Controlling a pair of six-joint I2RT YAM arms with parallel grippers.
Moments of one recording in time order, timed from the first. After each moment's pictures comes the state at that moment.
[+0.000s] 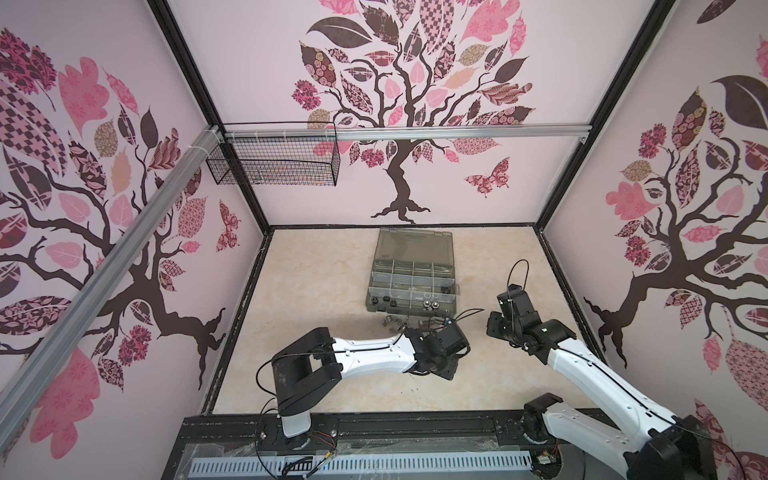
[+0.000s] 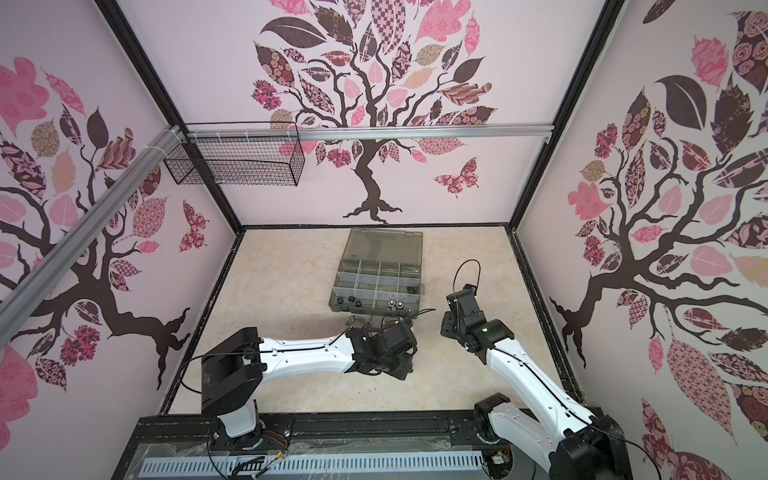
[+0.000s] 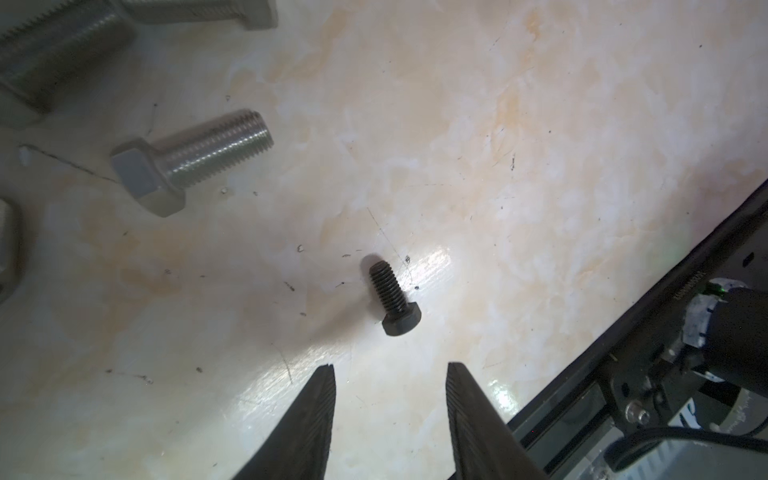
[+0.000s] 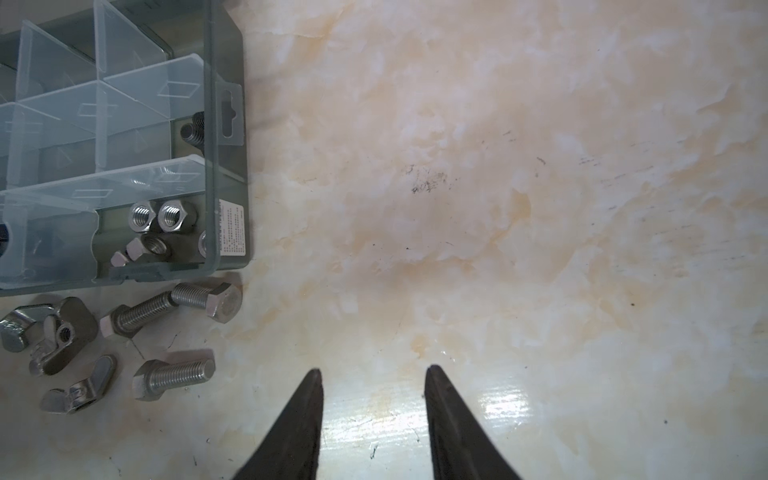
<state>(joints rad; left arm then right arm) -1.20 1.83 1.22 -0.49 -0.02 -0.70 0.36 0.97 0.65 -0.63 0.20 0.58</state>
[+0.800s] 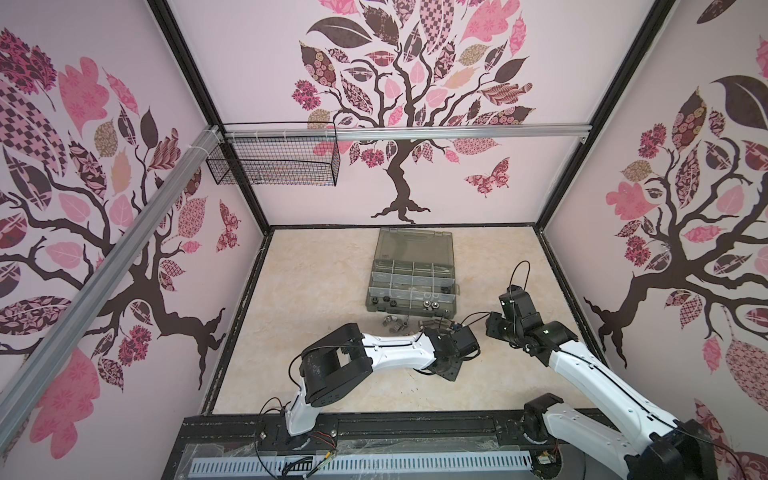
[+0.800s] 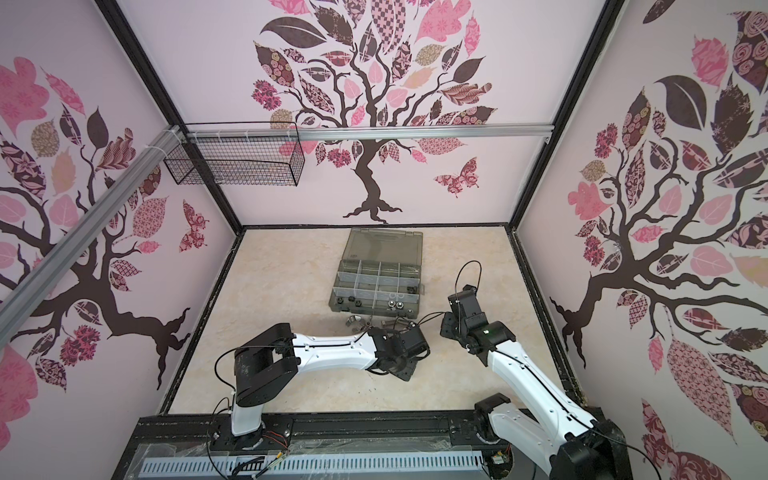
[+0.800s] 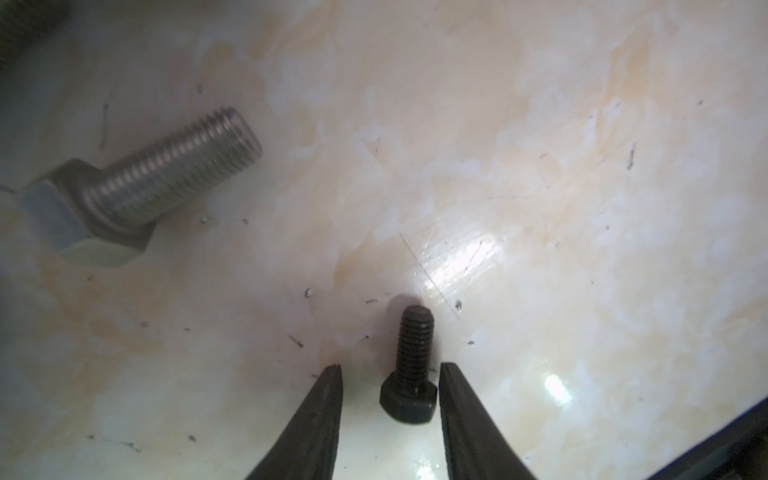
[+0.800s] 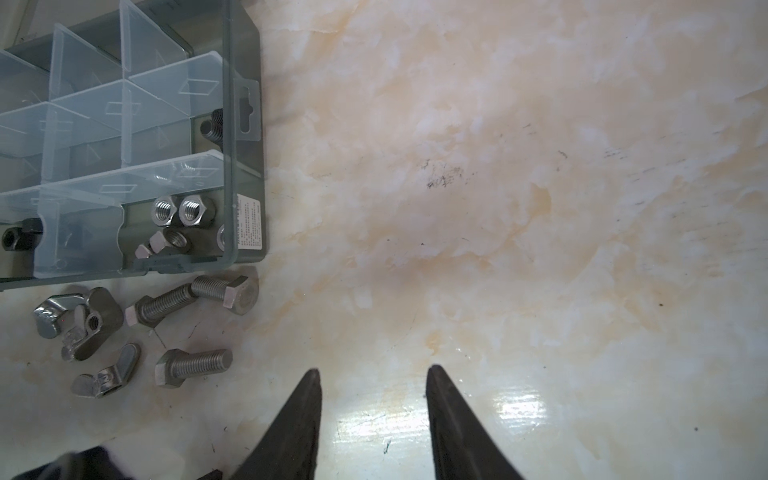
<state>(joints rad) -1.21 1.98 1.32 -0.60 -0.10 -0.65 0.35 0.96 0.64 -0.61 0.14 0.58</state>
